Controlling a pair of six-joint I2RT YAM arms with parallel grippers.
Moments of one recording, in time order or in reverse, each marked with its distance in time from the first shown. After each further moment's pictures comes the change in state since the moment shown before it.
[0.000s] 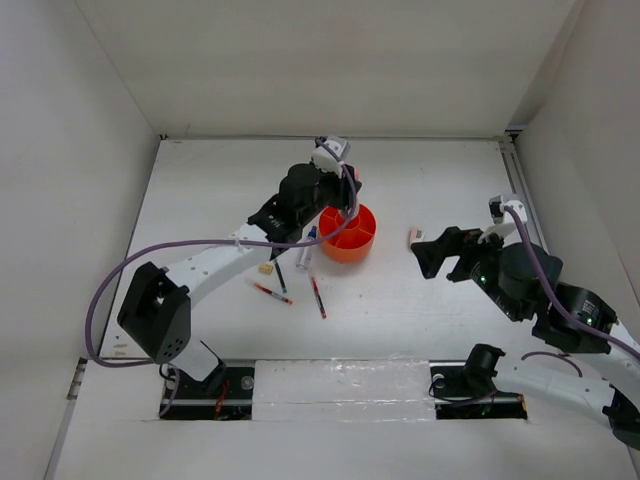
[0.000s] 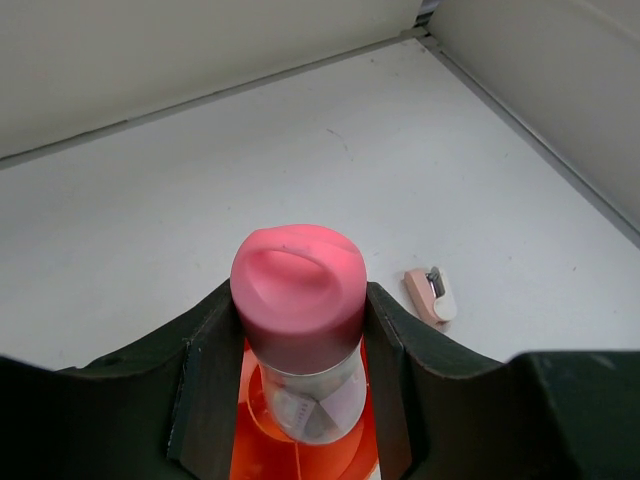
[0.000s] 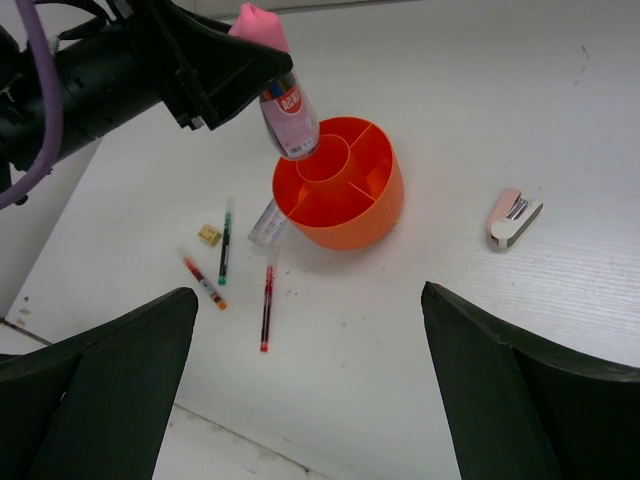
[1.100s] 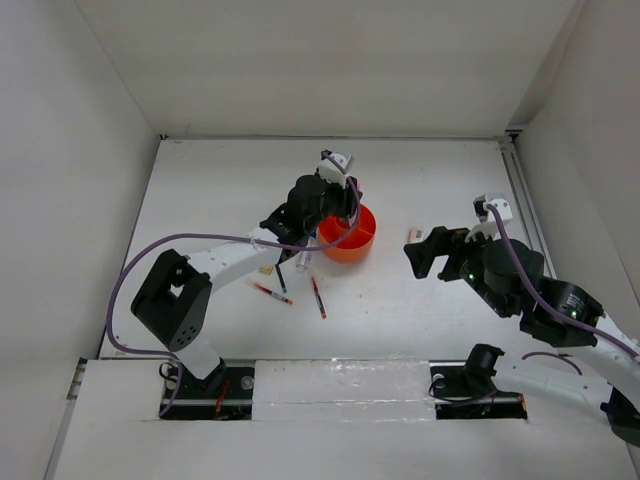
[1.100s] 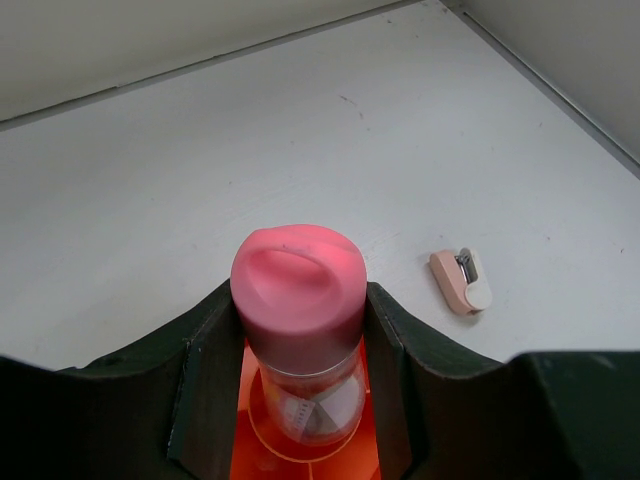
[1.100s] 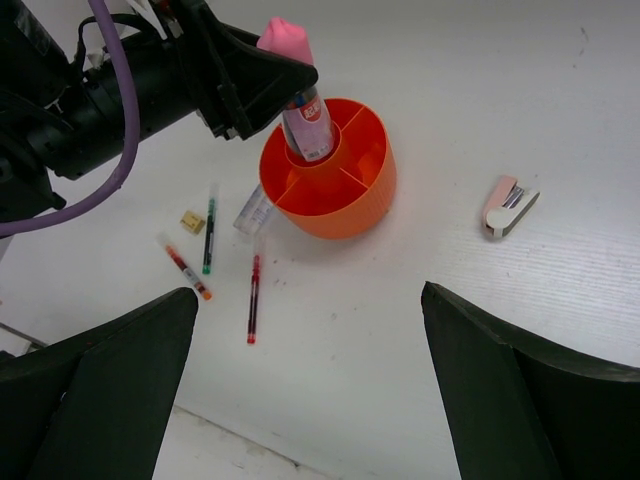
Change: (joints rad) left arm 0.002 0.104 -0.082 0.158 0.008 0.014; right arm 0.000 0.039 -0.017 0.002 0.000 -0.002
